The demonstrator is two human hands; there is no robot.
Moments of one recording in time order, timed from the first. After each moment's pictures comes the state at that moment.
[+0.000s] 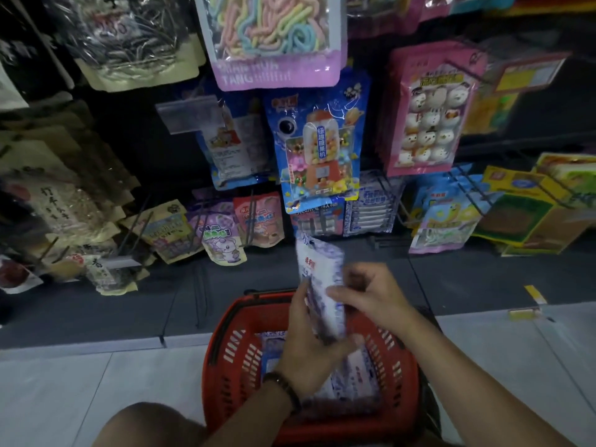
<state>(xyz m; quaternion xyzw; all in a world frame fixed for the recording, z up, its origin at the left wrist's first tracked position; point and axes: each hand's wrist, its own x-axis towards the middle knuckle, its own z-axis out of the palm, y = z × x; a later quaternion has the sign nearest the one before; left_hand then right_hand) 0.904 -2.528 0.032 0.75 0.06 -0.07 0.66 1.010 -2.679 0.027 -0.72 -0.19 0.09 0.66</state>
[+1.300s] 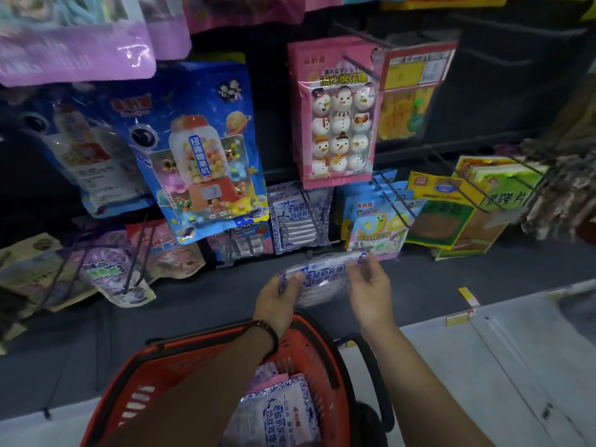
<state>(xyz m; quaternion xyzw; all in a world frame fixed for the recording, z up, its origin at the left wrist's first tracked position) 1.093 -2.625 -0.032 0.78 0.15 -0.07 0.61 1.106 -2.789 -0.032 -0.68 0.20 -0.06 0.70</state>
